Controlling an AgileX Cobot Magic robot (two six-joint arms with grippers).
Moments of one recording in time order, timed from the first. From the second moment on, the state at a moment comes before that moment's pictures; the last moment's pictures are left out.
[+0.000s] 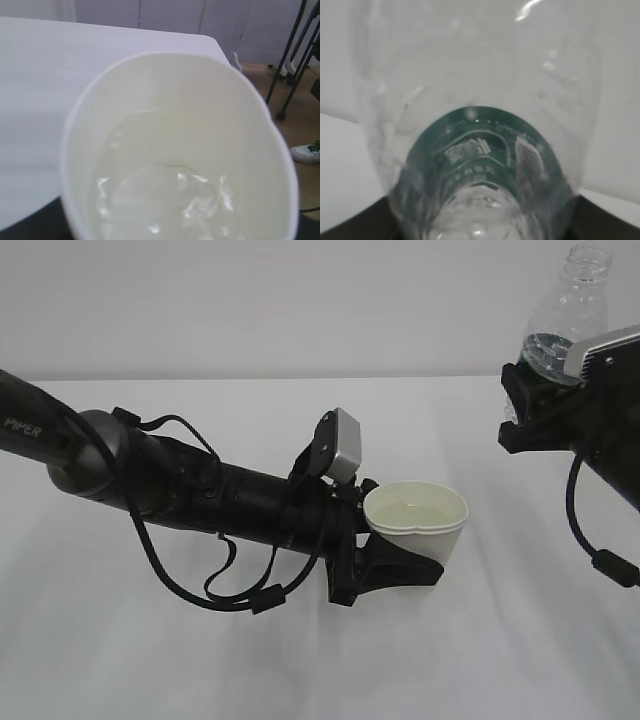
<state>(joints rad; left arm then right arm) -0.57 2.23 -1.22 1.33 -1.06 -0.77 0.14 1.73 -0.56 -0.13 -1.07 -0.16</state>
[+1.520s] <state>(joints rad) -0.57 2.23 -1.22 1.34 -1.03 -0.77 0.14 2.04 -0.58 0.01 -1.12 -0.10</state>
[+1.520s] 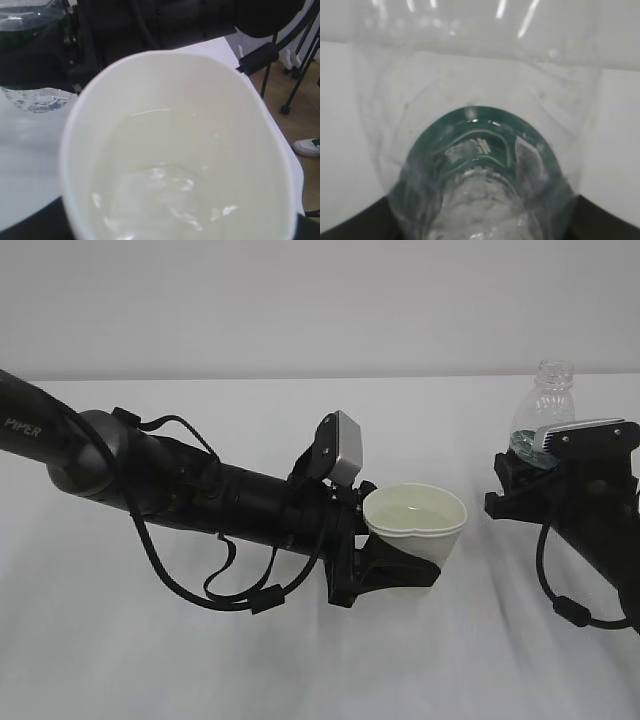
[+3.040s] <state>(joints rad) -0.57 2.23 -1.22 1.33 -1.03 -0.77 0.14 2.19 -0.70 -0.02 -1.12 -0.07</state>
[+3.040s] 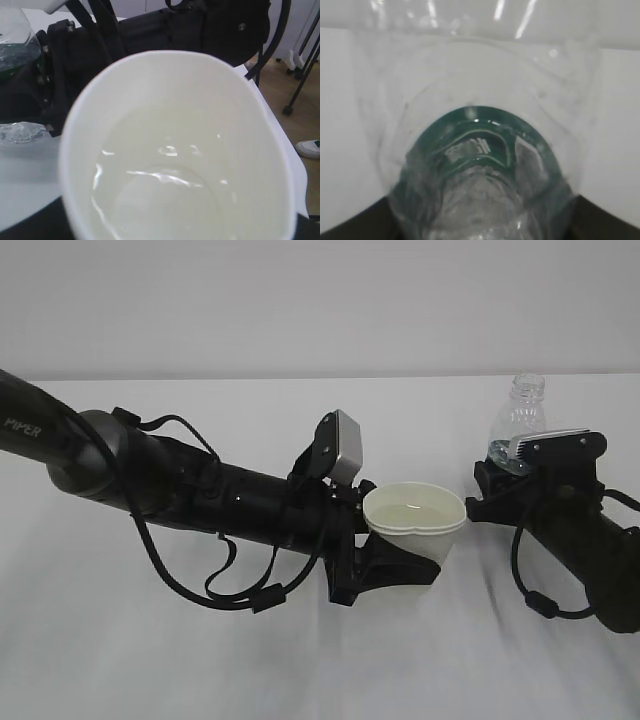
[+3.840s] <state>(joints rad) -0.57 2.23 -1.22 1.33 -1.03 -0.77 0.14 2.21 -0.70 -0.05 -1.15 -0.03</state>
